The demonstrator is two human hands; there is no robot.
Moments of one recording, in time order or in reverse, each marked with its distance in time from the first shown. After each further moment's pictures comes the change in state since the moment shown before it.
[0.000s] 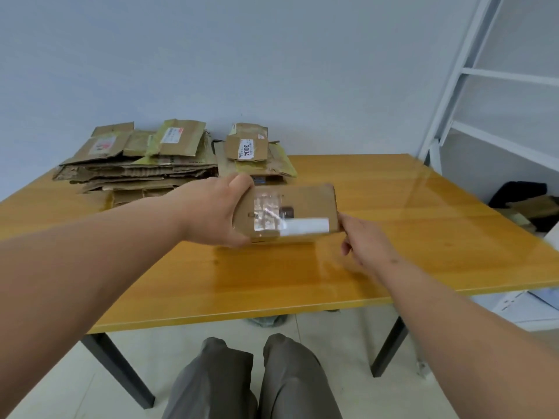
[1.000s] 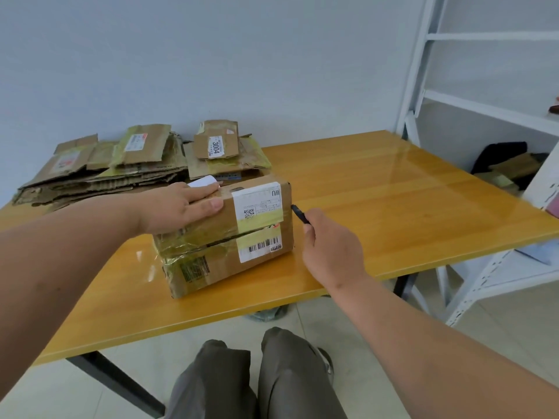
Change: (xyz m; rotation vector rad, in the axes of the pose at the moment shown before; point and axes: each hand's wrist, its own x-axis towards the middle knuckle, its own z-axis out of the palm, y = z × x) left_hand 0.009 0.002 -0.010 -0.234 -0.304 -0.266; right_hand -0.026 0.032 0.032 -0.456 0.296 -0.455
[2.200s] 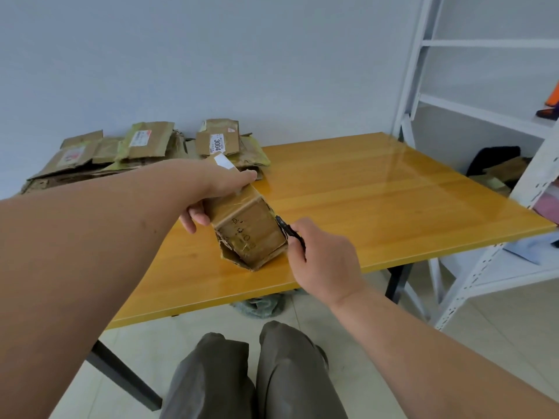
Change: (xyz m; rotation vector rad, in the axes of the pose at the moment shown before) left_hand 0.000 0.077 -0.006 -0.317 -0.037 -0.423; right_hand -0.037 -0.019 -0.018 0.045 0.137 -0.236
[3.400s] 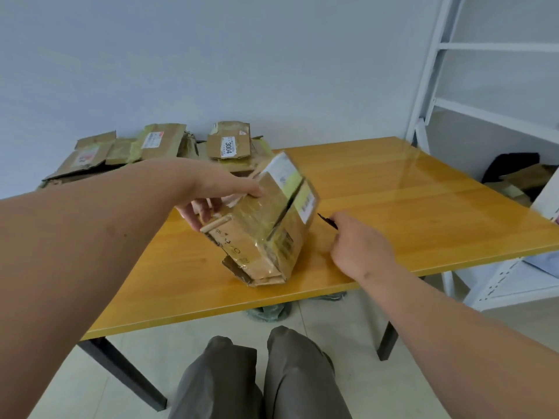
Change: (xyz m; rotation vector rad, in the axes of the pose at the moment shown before) left_hand 0.019 -0.023 -0.023 0.015 -0.096 0.160; right_hand 0.037 0.050 -0.001 -0.197 -0.383 0.350
